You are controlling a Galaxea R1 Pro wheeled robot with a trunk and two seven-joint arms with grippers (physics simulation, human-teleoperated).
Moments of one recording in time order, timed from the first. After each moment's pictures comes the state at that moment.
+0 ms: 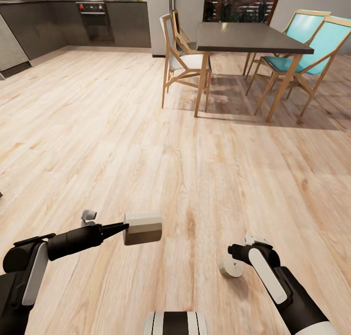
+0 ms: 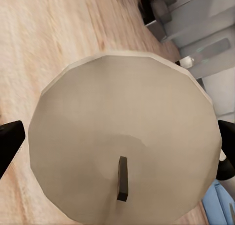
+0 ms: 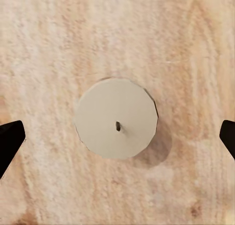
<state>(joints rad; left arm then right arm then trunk) -0.38 0.16 0.26 -1.59 0.26 1.04 -1.19 -0.44 -0.15 0.21 -1.26 -0.74 0.82 -0.61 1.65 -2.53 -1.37</state>
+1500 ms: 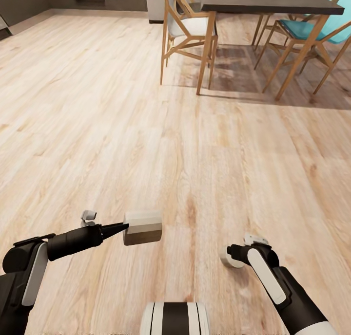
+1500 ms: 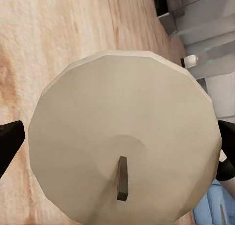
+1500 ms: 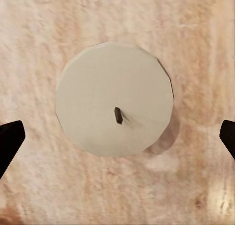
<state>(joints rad) -0.37 0.16 0.26 -1.59 0.26 1.04 -1.19 -0.44 -0.14 0.22 -1.26 -0.74 0.81 -0.61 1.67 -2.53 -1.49</state>
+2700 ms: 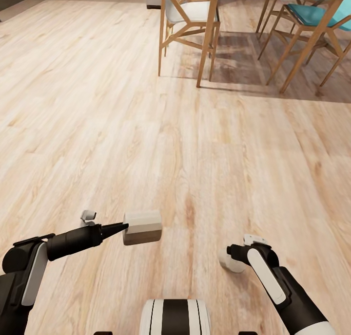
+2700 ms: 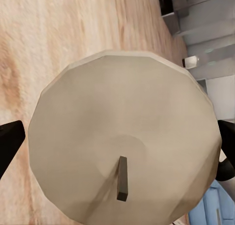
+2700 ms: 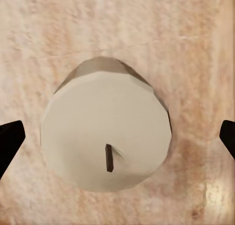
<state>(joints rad) -0.37 0.16 0.26 -1.59 0.26 1.04 -1.19 -0.44 -0.14 0.22 -1.26 -0.74 0.81 -0.61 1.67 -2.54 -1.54</state>
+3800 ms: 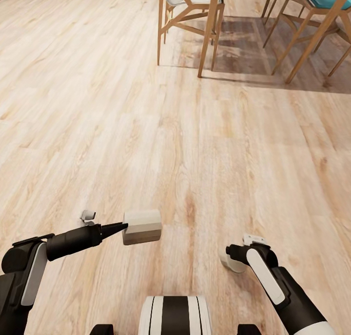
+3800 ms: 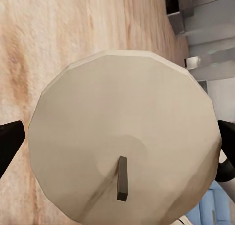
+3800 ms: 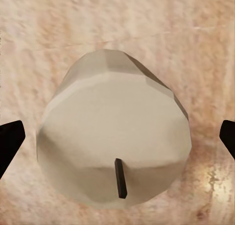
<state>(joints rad) -0.37 0.16 0.26 -1.59 0.26 1.04 -1.19 -0.44 -0.14 0.22 -1.26 -0.74 0.81 -0.61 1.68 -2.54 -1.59</state>
